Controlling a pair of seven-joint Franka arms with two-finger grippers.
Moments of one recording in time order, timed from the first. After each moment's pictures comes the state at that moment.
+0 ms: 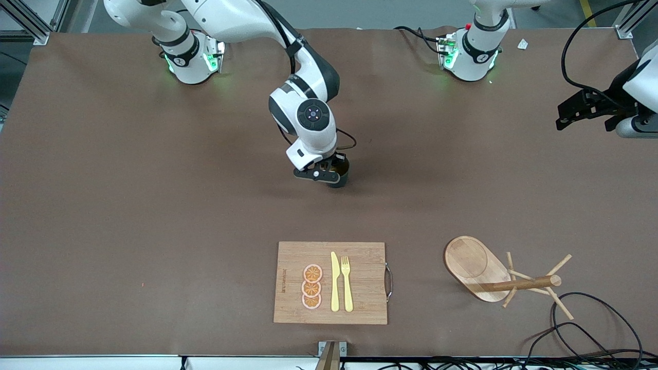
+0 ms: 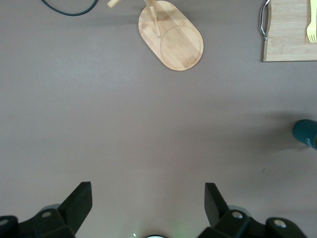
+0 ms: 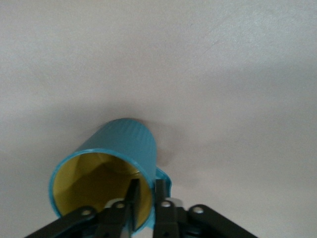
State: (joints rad) left arm 0.00 0.01 -0.09 -1.49 0.00 1.47 -0.04; right arm 0.86 0.62 -0.06 -1.61 0.16 2.17 0.87
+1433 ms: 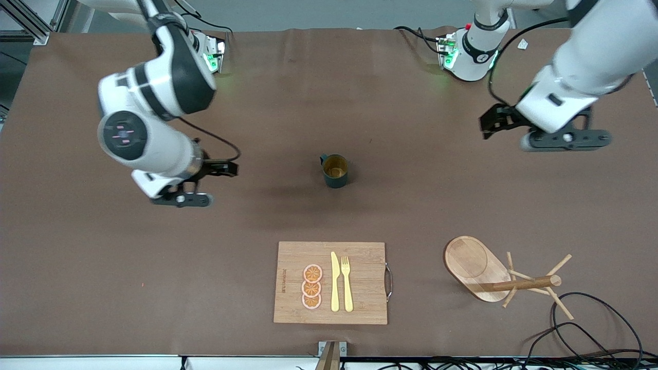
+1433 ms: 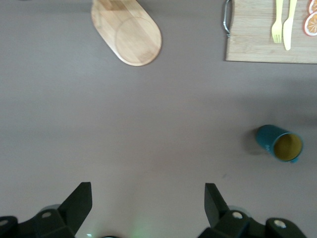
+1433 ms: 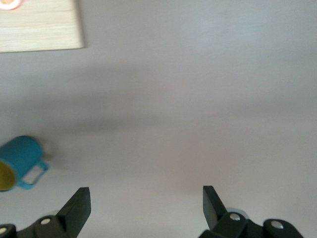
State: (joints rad) left arm -0.17 0.10 -0.21 -1.49 0.00 1.53 -0.39; right arm 0.39 0.31 -0.09 -1.53 0.09 1.62 0.34
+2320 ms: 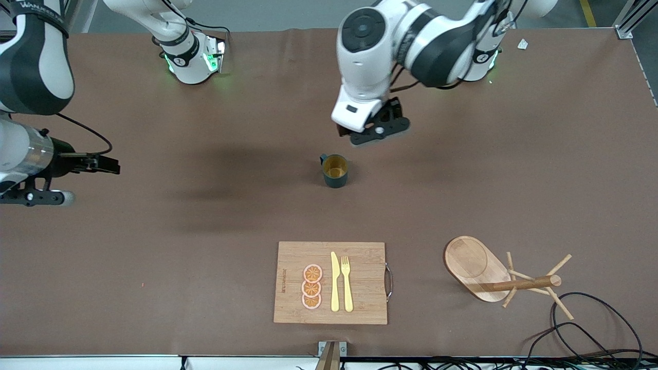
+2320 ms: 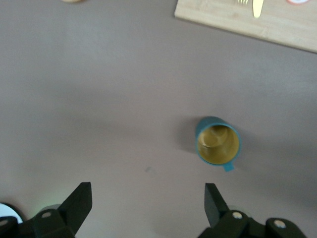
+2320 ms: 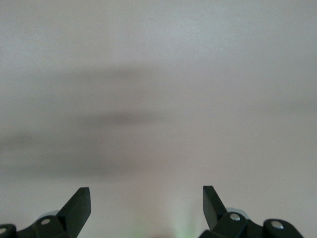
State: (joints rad) left arm -0.64 0.34 -0.21 -1.50 0.12 1.70 -1.15; right arm 0.06 0.21 -0.09 -1.53 0.00 1.54 -0.01
